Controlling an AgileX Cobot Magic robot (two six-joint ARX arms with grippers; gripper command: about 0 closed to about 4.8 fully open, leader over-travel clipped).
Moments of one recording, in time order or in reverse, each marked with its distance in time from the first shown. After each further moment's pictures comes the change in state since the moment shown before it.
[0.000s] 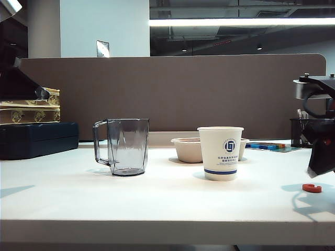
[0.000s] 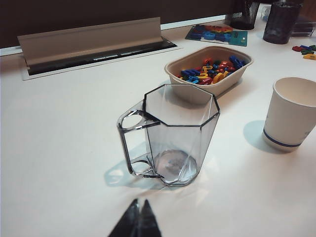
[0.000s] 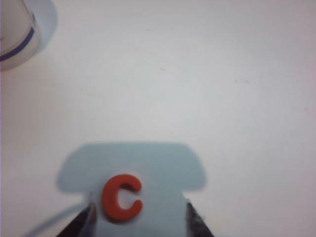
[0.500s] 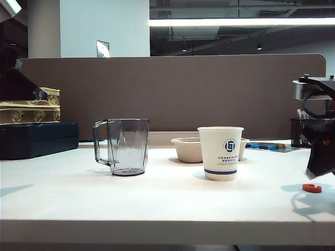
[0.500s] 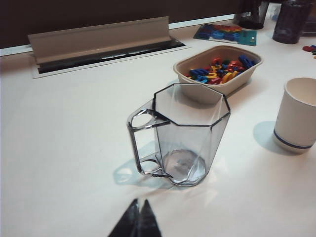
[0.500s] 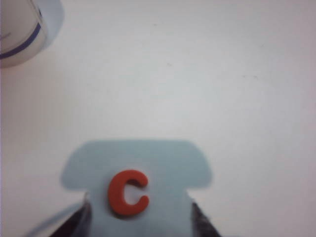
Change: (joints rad) left arm 0.000 0.000 0.000 0.000 -0.034 0.000; right arm 0.000 0.002 0.000 -0.011 -0.018 0.011
